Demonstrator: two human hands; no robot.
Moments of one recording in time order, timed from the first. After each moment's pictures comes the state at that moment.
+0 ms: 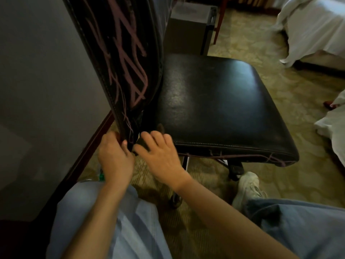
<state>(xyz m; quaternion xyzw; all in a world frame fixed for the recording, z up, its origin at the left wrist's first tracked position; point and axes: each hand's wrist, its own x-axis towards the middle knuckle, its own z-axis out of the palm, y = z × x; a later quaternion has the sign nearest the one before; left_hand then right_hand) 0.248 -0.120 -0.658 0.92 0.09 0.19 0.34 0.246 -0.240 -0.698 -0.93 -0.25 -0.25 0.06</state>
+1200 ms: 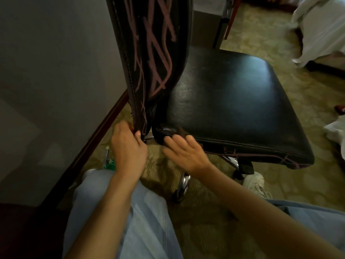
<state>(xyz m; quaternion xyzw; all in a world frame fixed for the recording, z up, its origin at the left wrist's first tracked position) 0.249 -0.116 -0.653 0.90 0.10 0.17 0.39 0.253 -0.286 -0.726 -0.88 -0.33 -0.30 -0.13</state>
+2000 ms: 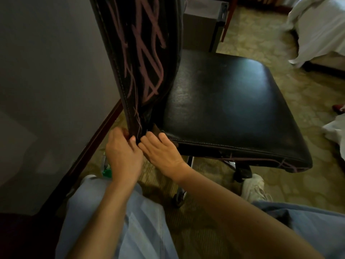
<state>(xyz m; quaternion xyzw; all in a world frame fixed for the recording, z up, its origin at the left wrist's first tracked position) 0.255 -0.116 -0.657 0.90 0.11 0.19 0.39 0.274 -0.226 -0.722 -0.91 -0.30 -0.22 -0.19</state>
